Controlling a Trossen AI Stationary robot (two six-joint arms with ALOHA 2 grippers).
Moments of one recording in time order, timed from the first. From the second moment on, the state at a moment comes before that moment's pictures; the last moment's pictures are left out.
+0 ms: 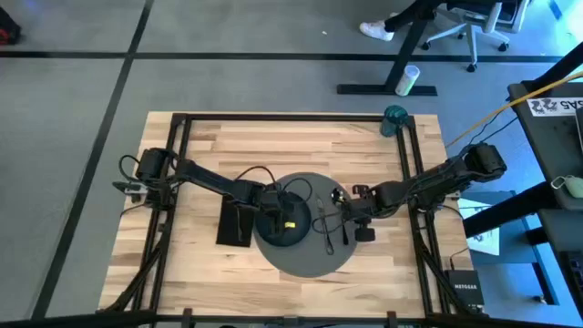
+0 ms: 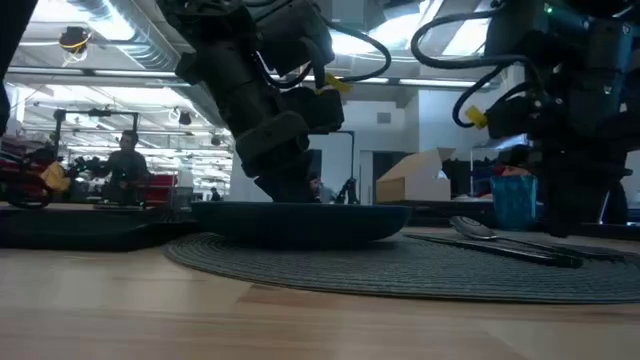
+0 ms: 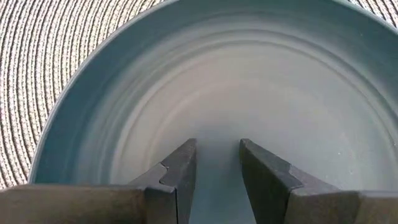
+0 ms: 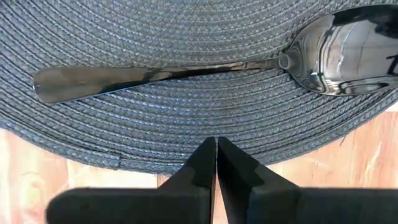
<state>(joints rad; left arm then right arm) -0.10 1.88 1.07 -0.17 -0.12 -0.15 0.24 1.43 0.67 -0.60 0.05 0.23</state>
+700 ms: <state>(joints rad) -0.09 1.88 1.10 -0.15 -0.11 -0.16 0.24 1.42 0.67 -0.59 0.06 0.23</state>
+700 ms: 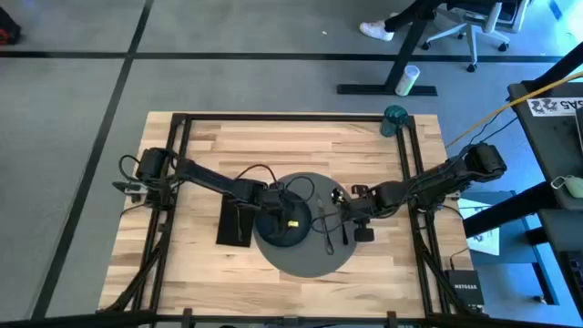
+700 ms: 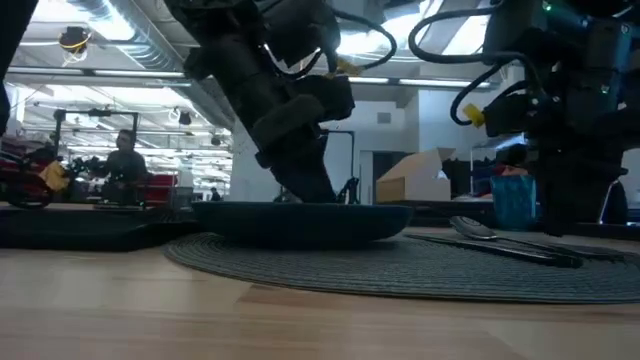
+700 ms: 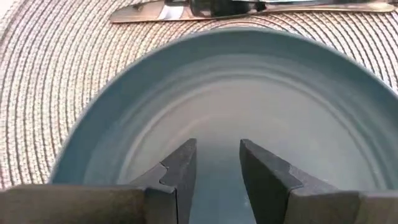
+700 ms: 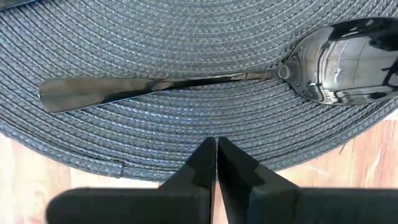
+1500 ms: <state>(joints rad) -0.07 1.91 1.10 -0.08 -0.09 -0.15 0.24 1.42 0.67 -0.59 0.05 0.23</state>
